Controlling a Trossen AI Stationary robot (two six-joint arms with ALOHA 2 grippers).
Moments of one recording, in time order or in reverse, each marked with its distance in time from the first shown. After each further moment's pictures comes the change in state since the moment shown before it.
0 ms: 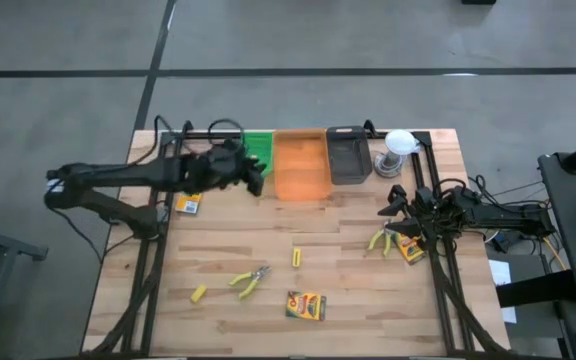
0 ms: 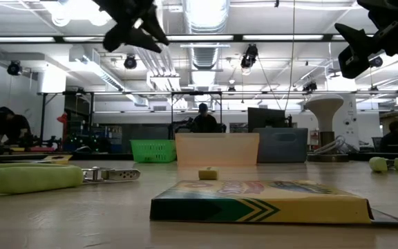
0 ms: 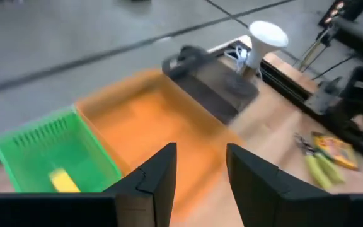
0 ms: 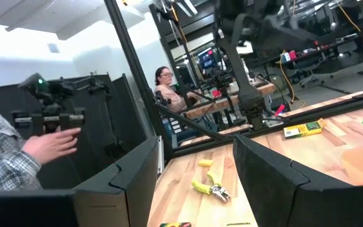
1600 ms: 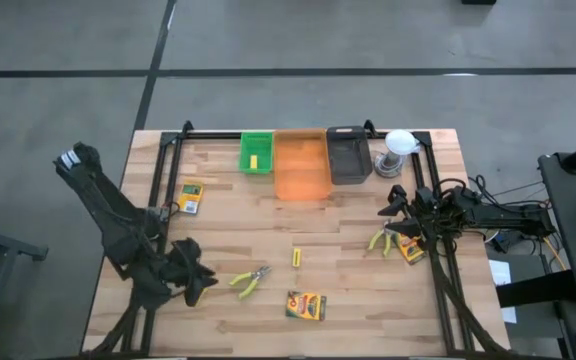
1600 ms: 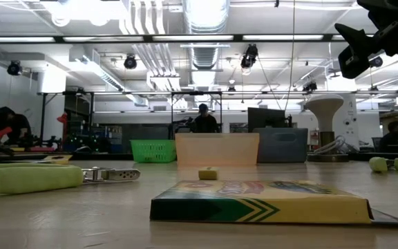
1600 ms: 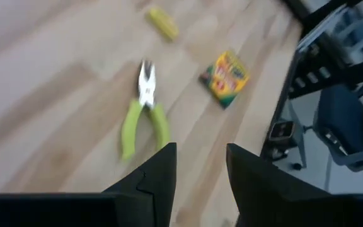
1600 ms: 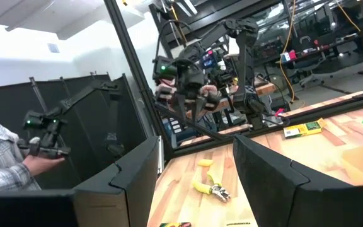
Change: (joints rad) left arm -1.025 -0.084 -0.220 -0.282 -0.112 -0.960; right arm 0.000 0.000 0.000 0.000 0.000 0.000
